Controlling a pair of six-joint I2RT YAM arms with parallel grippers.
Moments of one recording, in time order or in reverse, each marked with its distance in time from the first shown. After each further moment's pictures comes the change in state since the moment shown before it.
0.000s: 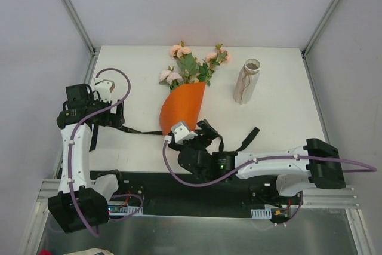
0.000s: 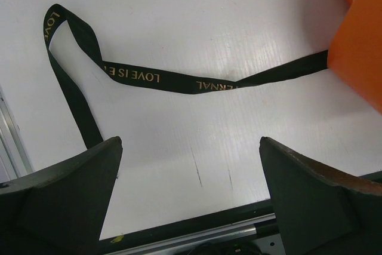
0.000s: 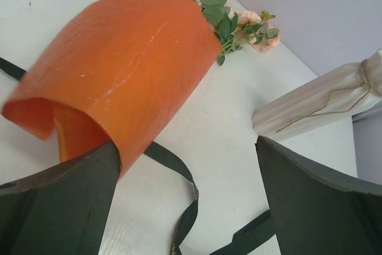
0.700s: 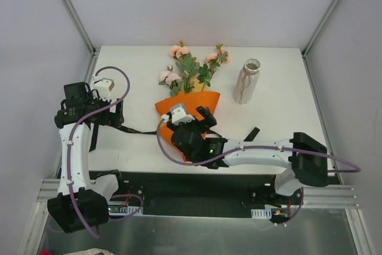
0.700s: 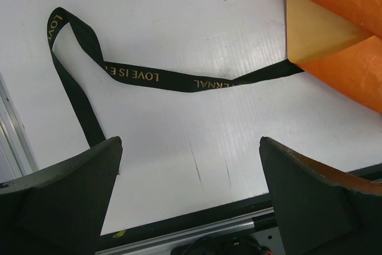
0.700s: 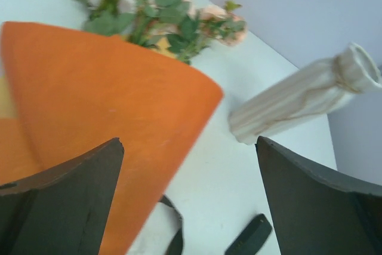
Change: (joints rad) left arm 0.000 0.000 0.045 -0.042 0.008 0.006; right arm -0.121 0.163 0.125 0.017 0.011 0.006
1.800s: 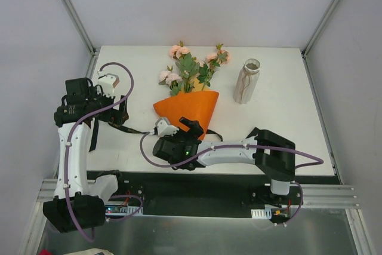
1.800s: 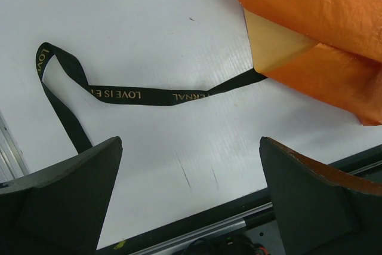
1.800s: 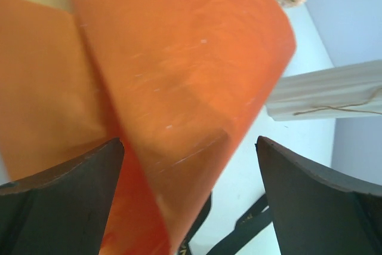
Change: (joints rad) left arm -0.078 0.000 0.092 -0.051 0.043 -0.005; right arm 0.025 0.236 0.173 -0.427 -0.130 0.229
